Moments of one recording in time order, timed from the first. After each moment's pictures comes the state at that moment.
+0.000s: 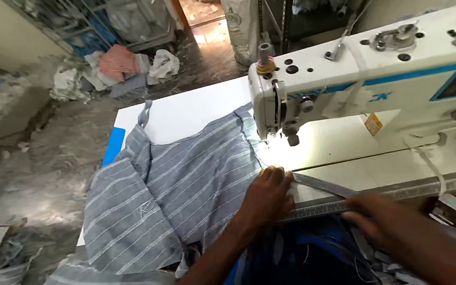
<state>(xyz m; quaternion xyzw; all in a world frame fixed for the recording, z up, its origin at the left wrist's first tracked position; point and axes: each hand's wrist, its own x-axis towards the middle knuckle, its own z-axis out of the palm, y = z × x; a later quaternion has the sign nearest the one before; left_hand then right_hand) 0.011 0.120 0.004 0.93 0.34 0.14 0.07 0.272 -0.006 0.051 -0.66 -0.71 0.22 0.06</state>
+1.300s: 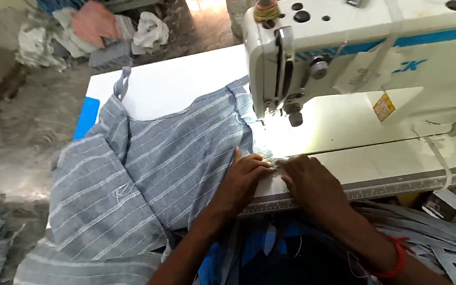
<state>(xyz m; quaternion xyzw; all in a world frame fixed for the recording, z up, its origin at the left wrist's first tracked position) -0.034 0.130 -0.028 0.89 0.32 0.28 0.18 0.180 0.069 -0.005 -0.61 -0.76 0.07 0.21</state>
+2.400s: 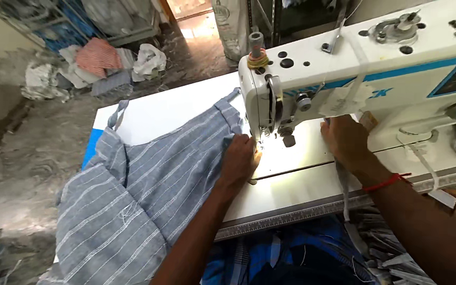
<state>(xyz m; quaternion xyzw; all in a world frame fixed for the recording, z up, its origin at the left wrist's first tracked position) 0.006 0.222 -0.008 0.88 0.43 0.21 0.04 0.280 0.183 0.009 -0.80 -0.58 0.02 0.15</state>
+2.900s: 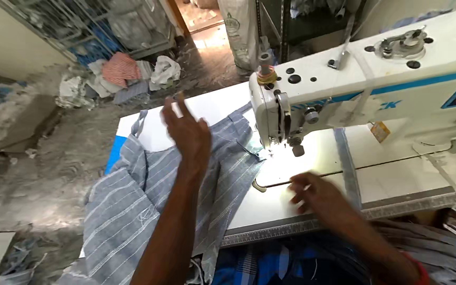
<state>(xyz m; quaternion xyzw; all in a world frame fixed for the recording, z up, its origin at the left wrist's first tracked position) -0.071 0.281 0.085 0.73 0.64 0.24 0.04 0.186 0.083 0.026 -0.62 -0.54 0.47 0.32</state>
